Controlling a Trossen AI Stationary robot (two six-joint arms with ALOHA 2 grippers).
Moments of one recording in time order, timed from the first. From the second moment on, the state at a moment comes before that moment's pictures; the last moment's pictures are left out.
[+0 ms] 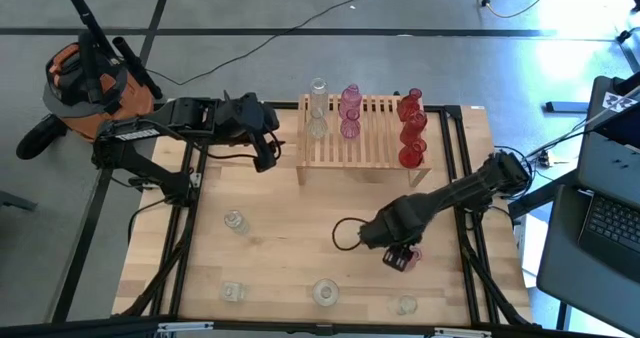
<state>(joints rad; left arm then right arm) 0.08 1.35 1.63 -1.08 -0.37 -0.08 0.45 1.75 1.59 -1.56 -0.24 0.92</state>
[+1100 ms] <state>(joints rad) 0.08 1.35 1.63 -0.94 -0.33 -0.08 0.97 1.53 1.61 -1.57 0.86 1.51</state>
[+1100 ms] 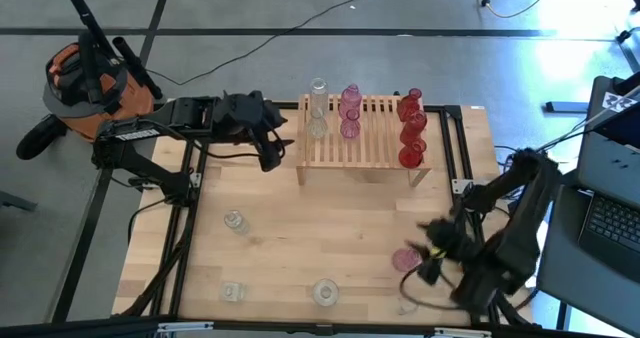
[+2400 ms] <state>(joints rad) 0.06 1.42 1.63 -0.66 -0.36 -0.19 1.18 0.85 1.35 -0.86 1.47 0.28</state>
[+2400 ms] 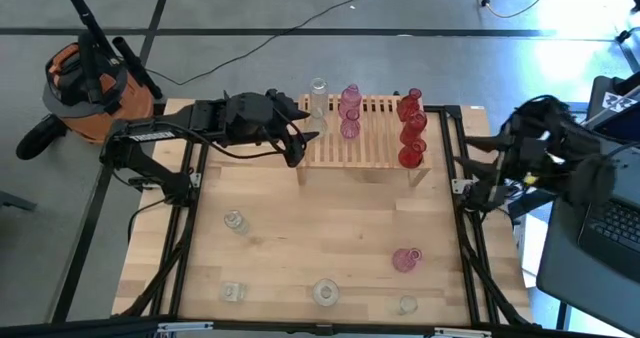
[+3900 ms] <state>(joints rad) 0.05 1.42 1.63 -0.60 -0.53 -0.41 -0.18 0.19 0.99 -0.68 -0.26 0.22</state>
